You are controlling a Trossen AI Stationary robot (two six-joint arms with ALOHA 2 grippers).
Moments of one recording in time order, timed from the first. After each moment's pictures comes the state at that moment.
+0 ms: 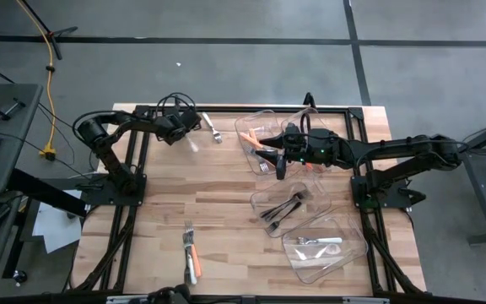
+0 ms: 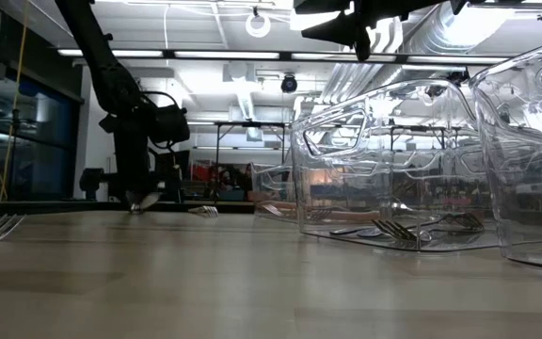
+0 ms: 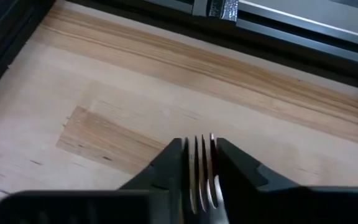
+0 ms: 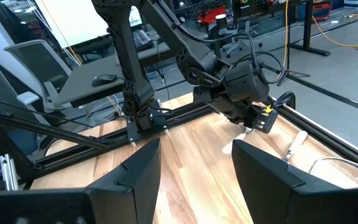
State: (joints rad) left arm 0.74 1.71 0.70 -0.17 -0.58 -1.04; right arm -0.05 1.25 0.88 0.22 0.15 0.27
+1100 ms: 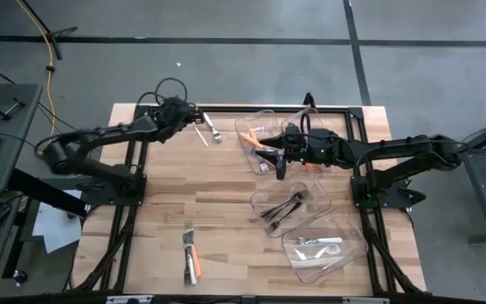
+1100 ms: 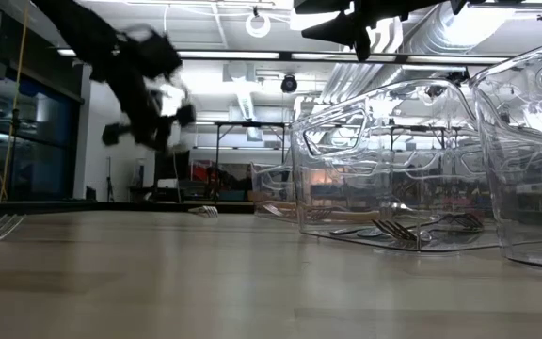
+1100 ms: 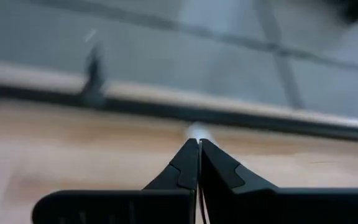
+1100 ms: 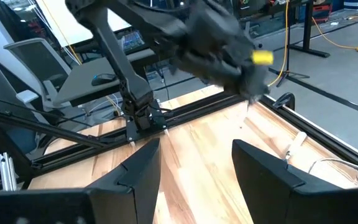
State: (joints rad) left arm 0.65 1.32 0.69 -0.13 -0.53 -0.80; right arm -0.05 1.25 0.88 0.22 0.16 0.26
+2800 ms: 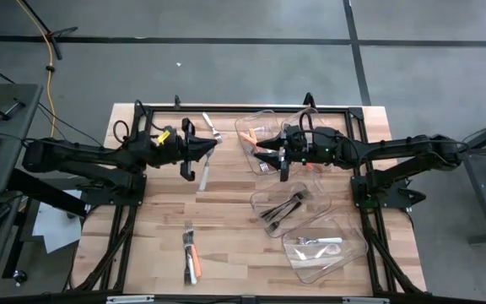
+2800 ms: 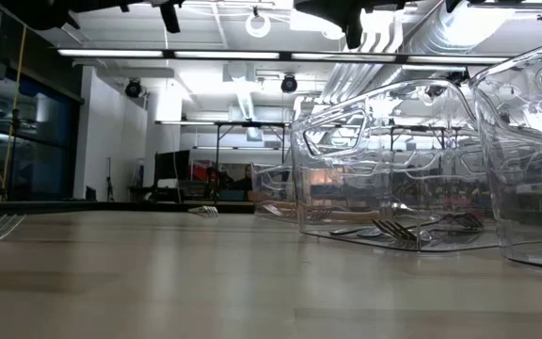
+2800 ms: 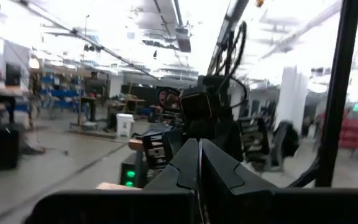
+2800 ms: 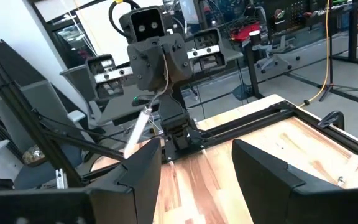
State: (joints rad) left arm 0.07 1.01 0.53 0.81 -0.06 -0.10; right arm -0.05 1.25 0.88 0.34 0.03 0.31
